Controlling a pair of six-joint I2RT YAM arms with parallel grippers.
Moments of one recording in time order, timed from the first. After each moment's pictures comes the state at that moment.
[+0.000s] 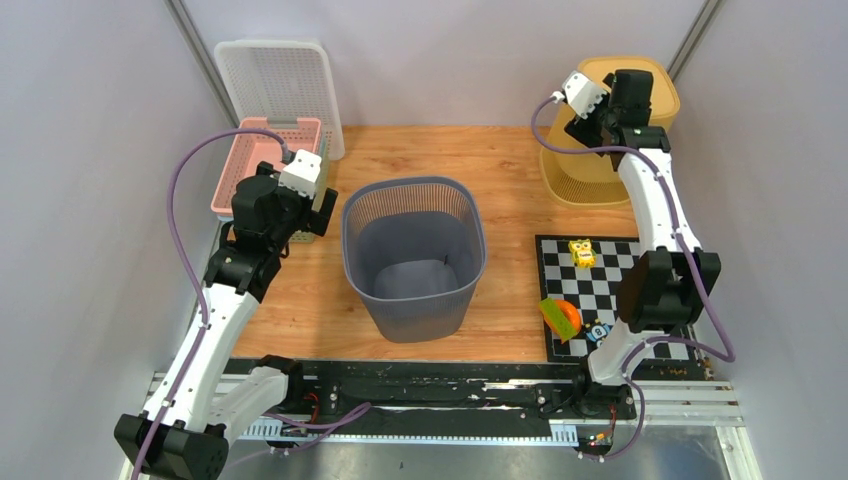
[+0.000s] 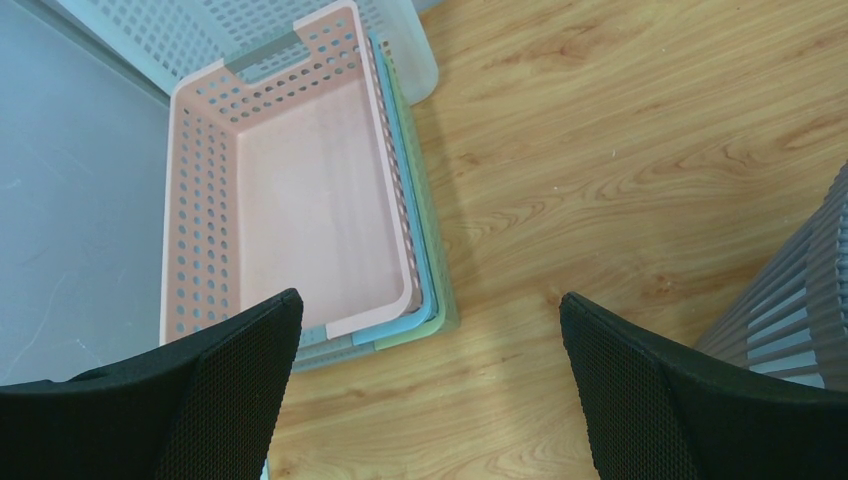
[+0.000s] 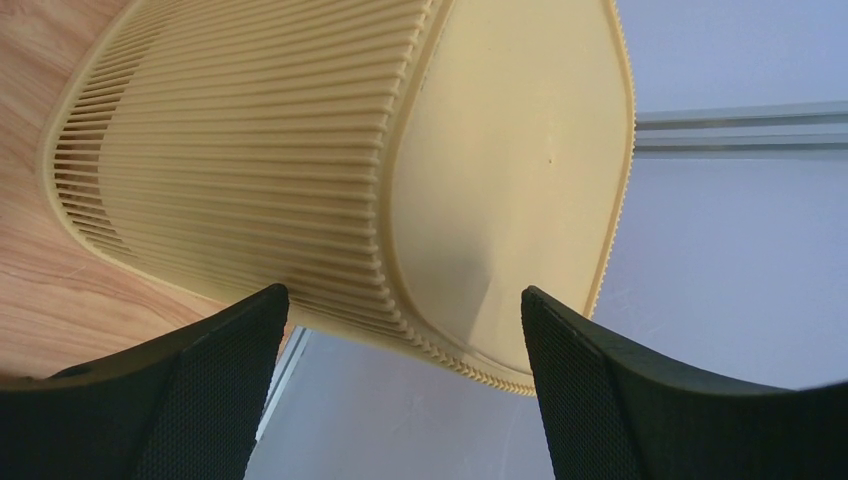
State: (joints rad) left arm -0.21 0.92 0.97 -0.36 -0.09 0.32; right arm -0.02 1.72 1.75 -0.51 0.08 -1.03
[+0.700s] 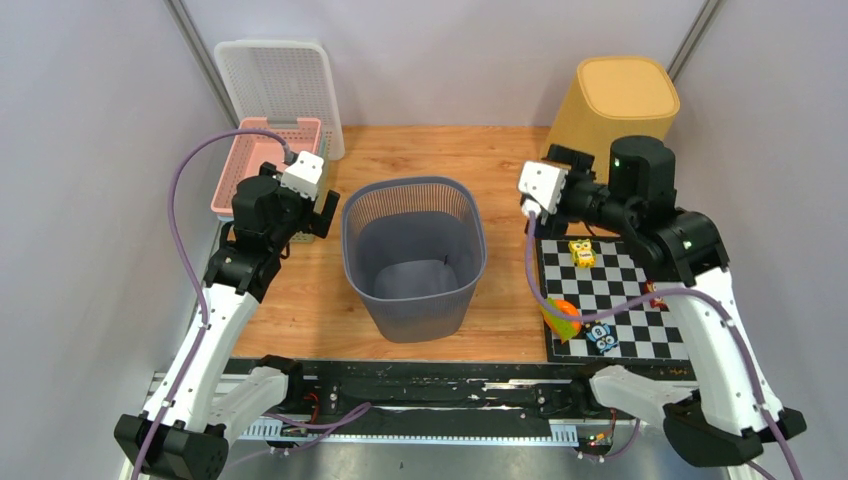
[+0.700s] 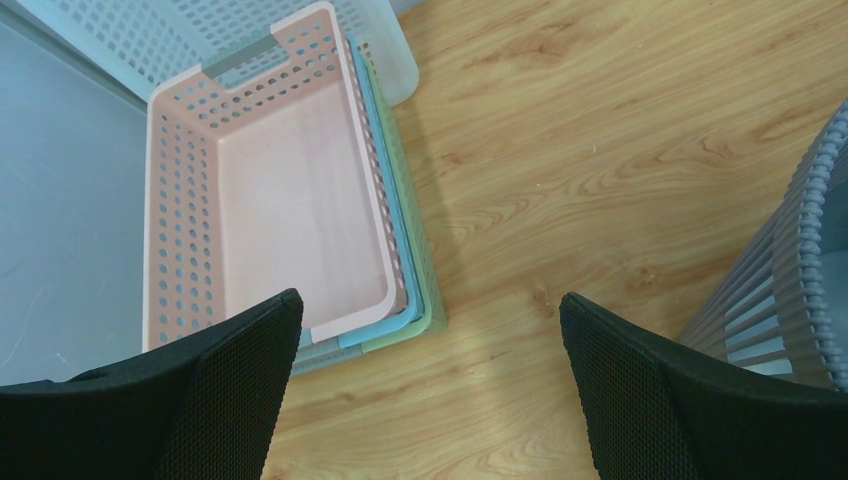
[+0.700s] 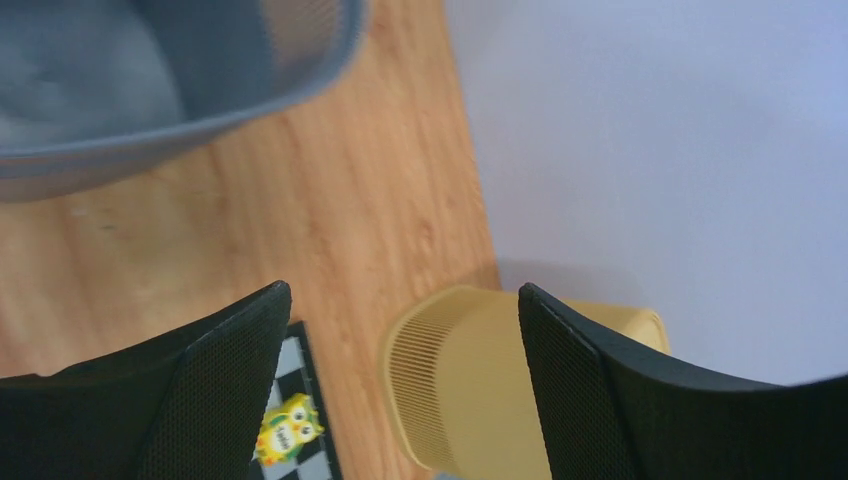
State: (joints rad) left arm -0.21 0.91 0.97 -0.37 -0.05 0.32; right arm 0.39 1.09 1.56 -0.86 -0.32 -1.02
